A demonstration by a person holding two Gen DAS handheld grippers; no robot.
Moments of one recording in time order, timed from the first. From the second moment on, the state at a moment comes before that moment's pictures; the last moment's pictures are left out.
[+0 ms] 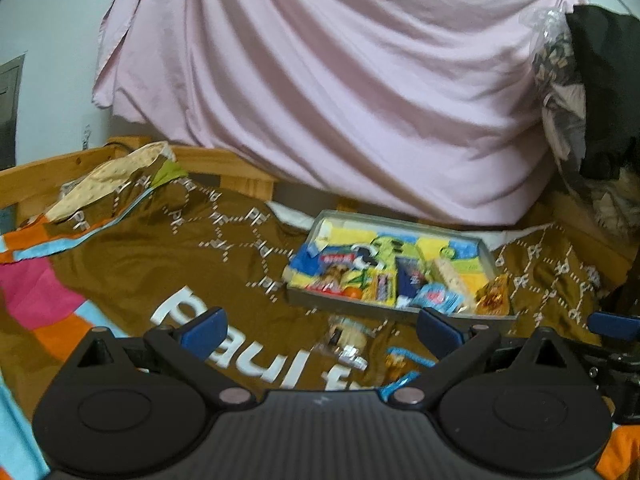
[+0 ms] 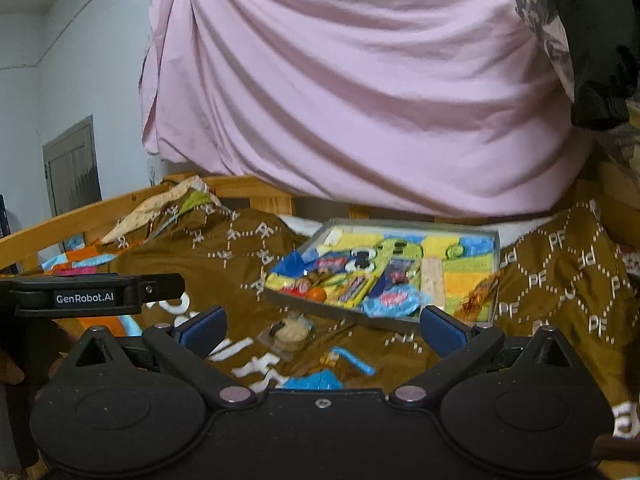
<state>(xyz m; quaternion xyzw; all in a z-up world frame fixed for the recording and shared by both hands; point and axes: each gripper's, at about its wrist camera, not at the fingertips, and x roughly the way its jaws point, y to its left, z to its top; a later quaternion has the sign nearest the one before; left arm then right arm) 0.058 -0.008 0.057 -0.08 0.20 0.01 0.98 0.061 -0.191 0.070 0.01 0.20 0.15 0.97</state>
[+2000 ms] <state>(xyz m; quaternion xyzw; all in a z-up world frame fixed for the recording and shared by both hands) 0.077 0.025 -0.002 -0.05 0.26 0.05 0.96 0.118 -0.163 -0.008 0.02 0.29 0.14 0.95</state>
